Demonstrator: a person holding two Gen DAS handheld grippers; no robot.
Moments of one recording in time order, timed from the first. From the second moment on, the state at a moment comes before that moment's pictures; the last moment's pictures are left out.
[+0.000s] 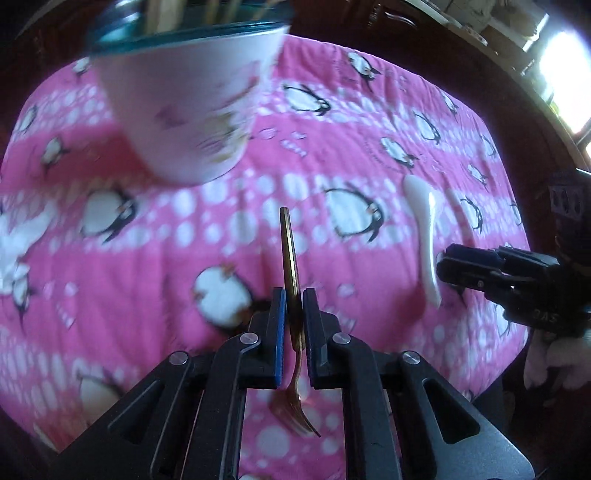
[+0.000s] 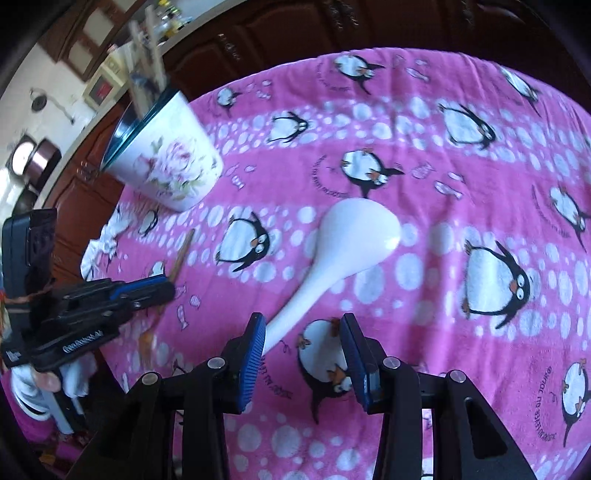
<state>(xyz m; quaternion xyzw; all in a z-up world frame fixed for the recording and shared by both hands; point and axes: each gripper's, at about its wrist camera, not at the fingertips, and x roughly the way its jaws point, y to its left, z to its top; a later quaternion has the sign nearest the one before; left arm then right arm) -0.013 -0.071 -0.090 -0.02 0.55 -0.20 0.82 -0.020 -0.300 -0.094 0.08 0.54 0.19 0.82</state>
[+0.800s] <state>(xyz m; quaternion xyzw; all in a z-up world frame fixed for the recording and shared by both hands) -0.022 -0.043 -0.091 -0.05 0.55 -0.19 0.82 -0.035 -0.259 -0.078 -0.12 0.52 0.28 0.80</state>
